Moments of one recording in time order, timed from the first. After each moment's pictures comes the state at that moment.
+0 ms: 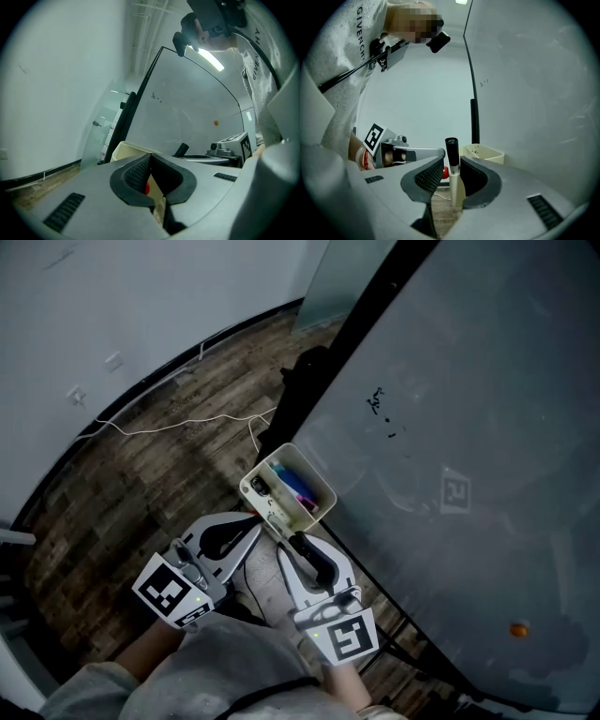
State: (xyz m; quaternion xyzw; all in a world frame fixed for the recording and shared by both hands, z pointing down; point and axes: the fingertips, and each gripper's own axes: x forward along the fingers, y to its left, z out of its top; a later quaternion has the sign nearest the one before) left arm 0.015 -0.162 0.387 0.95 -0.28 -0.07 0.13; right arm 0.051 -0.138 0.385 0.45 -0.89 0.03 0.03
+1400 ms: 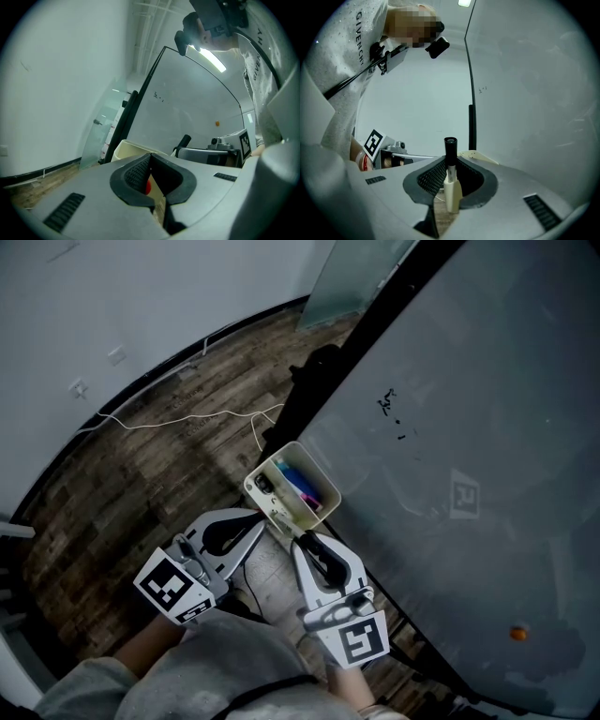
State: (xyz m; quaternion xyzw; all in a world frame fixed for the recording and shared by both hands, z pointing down) left arm 0.013 -0.164 0.390 0.95 -0.28 -0.07 0.14; right arm 0.059 -0.140 0.369 0.46 -0.89 0.02 0.03
